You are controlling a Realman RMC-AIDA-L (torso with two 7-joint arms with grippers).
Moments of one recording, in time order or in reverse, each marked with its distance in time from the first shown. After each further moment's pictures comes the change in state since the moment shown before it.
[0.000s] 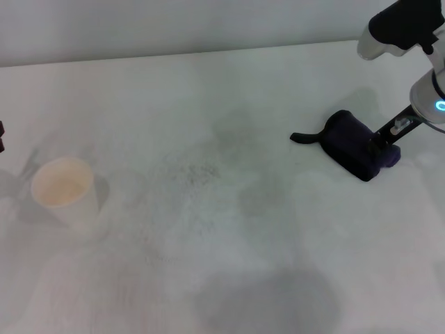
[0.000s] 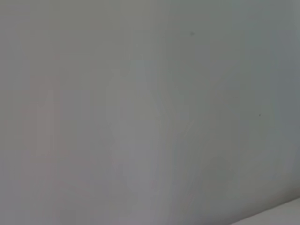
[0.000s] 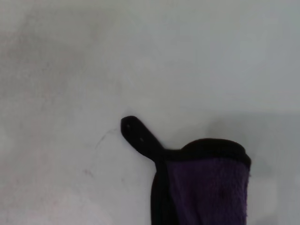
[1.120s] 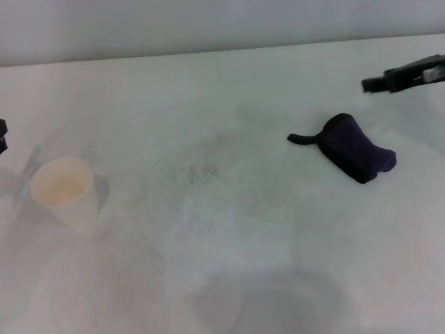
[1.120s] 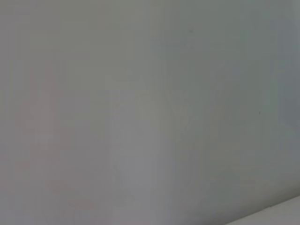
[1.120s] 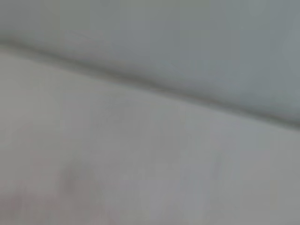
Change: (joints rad) left arm -0.013 -0.001 0.001 -0.010 -0.004 0.012 0.012; right arm -0.122 0.008 0.393 0.046 0.328 -0.155 -0.333
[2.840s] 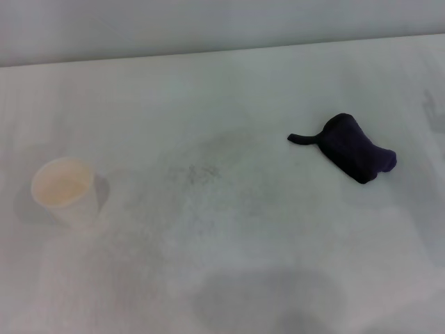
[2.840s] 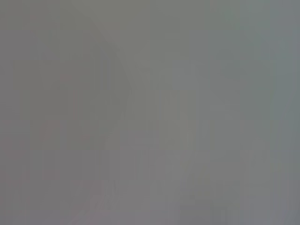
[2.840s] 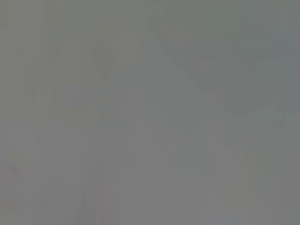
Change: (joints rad) left arm -0.095 -0.012 0.002 -0.206 -0.548 -0.021 0.189; right arm -0.171 0.013 0.267 -0.860 1.593 -0.030 -1.898
